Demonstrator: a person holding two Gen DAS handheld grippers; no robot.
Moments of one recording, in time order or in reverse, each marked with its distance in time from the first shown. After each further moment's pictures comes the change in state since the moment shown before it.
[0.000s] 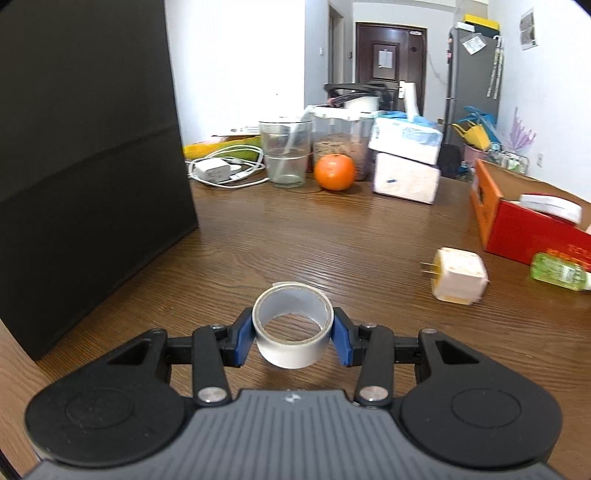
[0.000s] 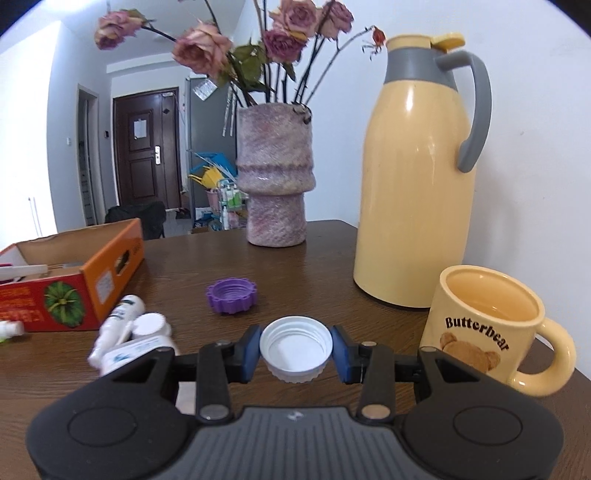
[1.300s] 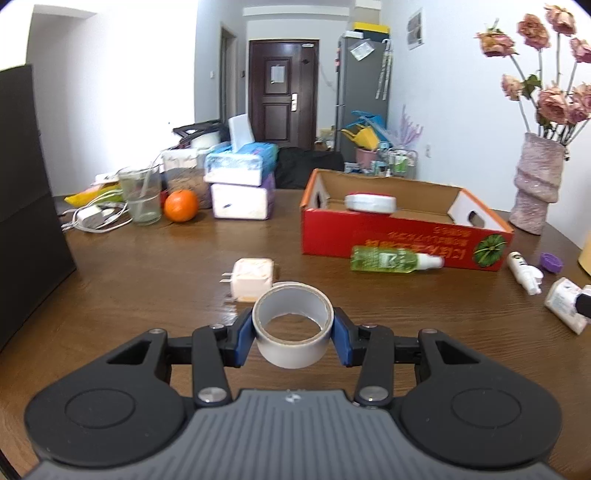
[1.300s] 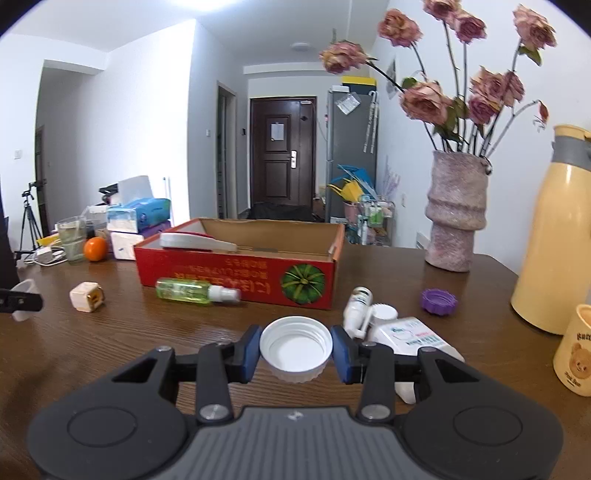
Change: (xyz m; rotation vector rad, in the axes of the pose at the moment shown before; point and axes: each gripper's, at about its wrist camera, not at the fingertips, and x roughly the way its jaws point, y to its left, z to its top) left arm -0.085 -0.108 -0.007 0.168 -0.067 -0.299; right arm -0.118 0.121 -0.022 -0.195 -0.045 0.410
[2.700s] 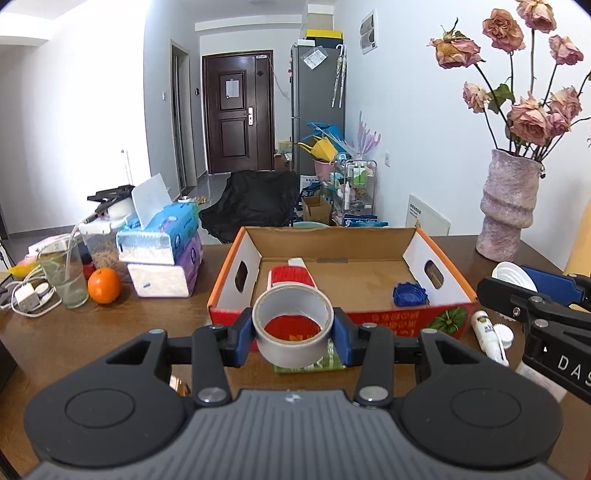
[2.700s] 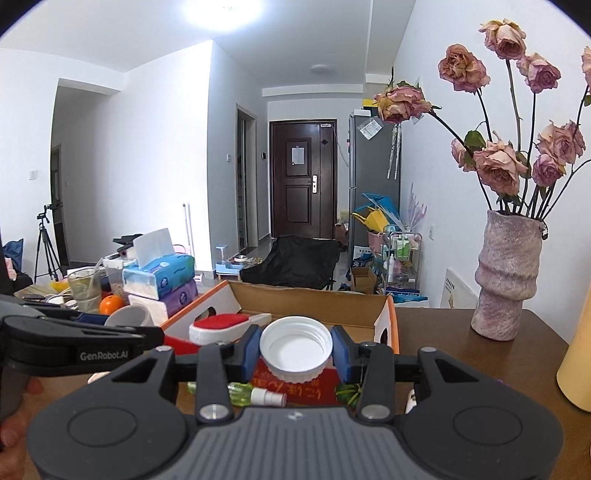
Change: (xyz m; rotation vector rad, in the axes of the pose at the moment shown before) left arm 0.060 -0.080 0.103 0.093 -0.028 -0.091; right arm 0.059 0.041 0.104 -0.001 -0.072 0.060
